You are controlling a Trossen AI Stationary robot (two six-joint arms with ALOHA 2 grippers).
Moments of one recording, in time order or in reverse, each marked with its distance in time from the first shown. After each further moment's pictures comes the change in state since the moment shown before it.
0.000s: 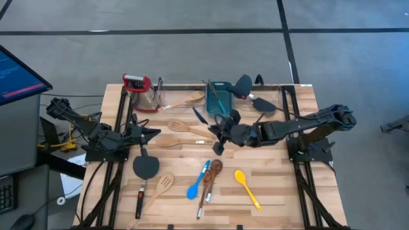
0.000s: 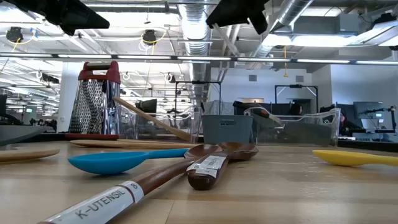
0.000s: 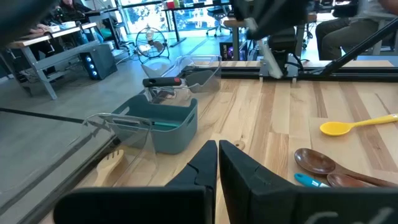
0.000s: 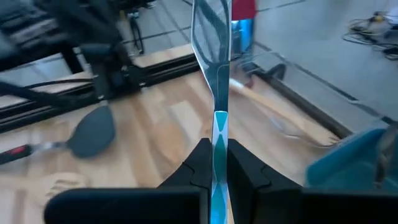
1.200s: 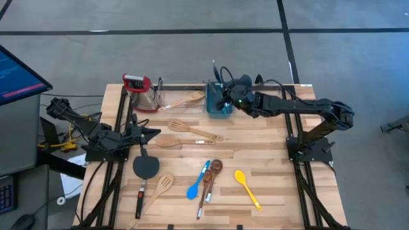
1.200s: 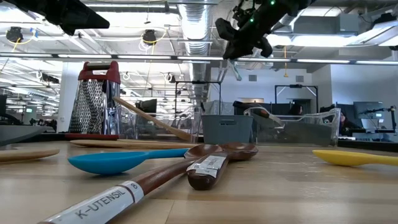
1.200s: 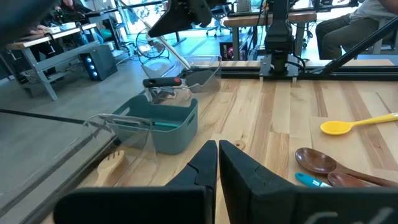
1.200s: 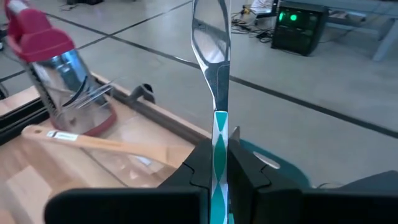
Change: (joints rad) left arm 0.000 0.000 0.000 0.000 0.000 0.007; right arm -0.417 0.000 0.000 0.003 0.048 0.017
